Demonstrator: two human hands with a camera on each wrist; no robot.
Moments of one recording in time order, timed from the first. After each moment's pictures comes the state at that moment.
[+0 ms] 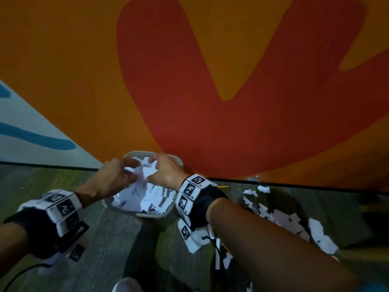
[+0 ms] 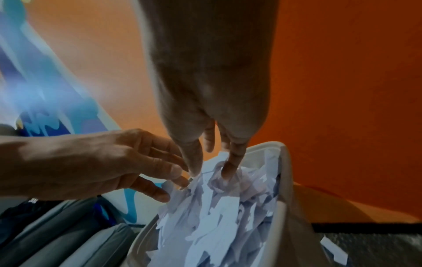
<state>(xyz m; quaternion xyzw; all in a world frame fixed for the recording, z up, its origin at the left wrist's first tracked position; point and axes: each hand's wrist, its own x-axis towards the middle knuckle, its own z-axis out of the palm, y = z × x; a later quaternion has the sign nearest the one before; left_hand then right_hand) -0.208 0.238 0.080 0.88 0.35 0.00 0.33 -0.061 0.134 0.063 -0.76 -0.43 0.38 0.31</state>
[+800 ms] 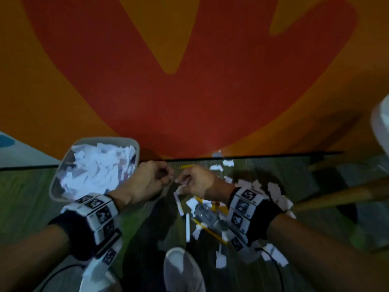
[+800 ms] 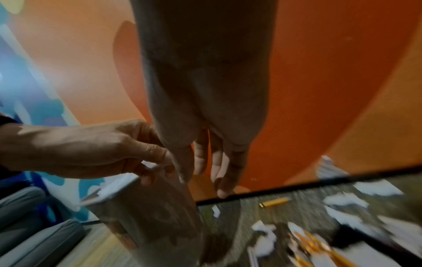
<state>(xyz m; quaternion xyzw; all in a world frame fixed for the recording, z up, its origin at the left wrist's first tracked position) -0.110 0.086 0.040 0.89 0.20 -0.01 0.41 0.016 -0.058 0.020 -0.80 -0.41 0.35 0.25</state>
